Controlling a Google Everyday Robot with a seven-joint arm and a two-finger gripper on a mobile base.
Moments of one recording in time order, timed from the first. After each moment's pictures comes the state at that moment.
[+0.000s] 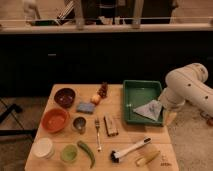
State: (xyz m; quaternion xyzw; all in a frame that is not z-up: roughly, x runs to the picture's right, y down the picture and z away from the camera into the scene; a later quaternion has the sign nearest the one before) arm 0.286 0.111 0.683 -0.28 0.02 0.02 0.96
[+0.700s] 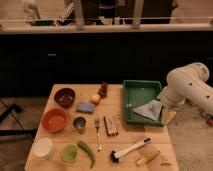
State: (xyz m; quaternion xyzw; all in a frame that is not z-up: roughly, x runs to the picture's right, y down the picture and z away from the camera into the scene) arm 0.272 0.099 0.687 -0.27 0.00 0.03 0.96
